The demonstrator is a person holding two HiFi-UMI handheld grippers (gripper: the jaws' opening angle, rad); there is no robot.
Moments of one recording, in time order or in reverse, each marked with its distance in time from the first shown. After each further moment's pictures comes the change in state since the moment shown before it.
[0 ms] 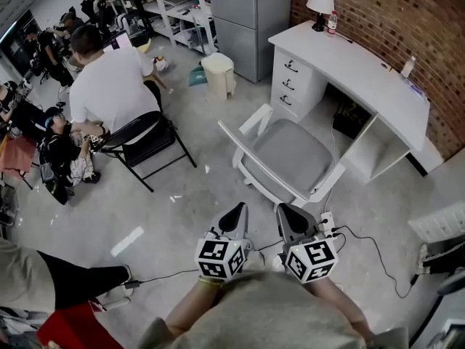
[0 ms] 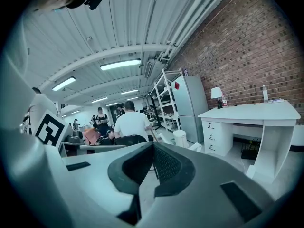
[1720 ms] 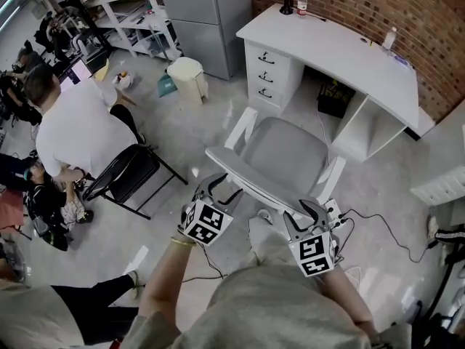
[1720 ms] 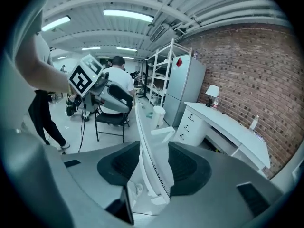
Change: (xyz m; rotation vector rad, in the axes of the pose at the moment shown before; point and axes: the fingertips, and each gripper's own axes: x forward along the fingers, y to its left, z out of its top) left arm 0.174 0.112 0.022 0.733 0.325 -0.393; right arm 0.096 -0.081 -0.027 -0.350 0.397 -0.266
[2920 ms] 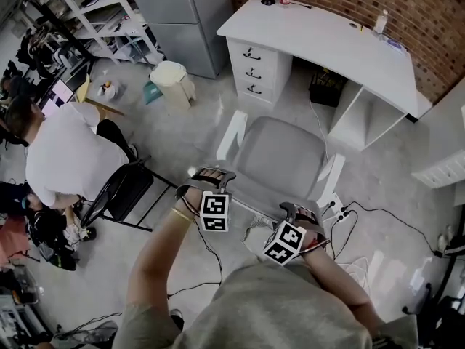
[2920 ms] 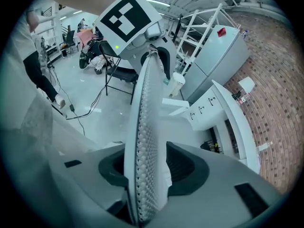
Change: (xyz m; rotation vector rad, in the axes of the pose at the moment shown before) left arm 0.112 0.027 -0.062 0.949 0.391 -0.305; right arm 0.110 0.015 -0.060 -0.356 0.475 0.124
